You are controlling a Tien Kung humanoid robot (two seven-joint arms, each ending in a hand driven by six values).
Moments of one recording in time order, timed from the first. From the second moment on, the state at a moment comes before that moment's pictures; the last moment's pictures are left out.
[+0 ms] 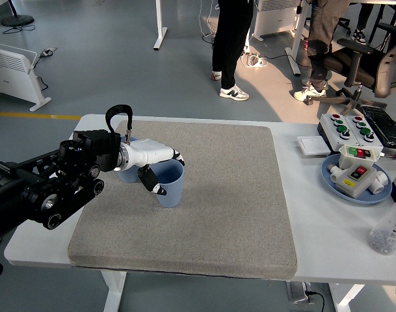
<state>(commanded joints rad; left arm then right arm) -1.12 0.31 -0.51 -0.81 1.89 -0.39 -0.10 0.08 -0.11 0.79 0.21 -0.82 -0.24 -0.35</state>
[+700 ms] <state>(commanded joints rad) -1.18 0.44 -0.74 -1.03 1.92 -0.57 -0.05 0.06 -0.11 0.80 0.21 -0.82 -0.24 -0.35</state>
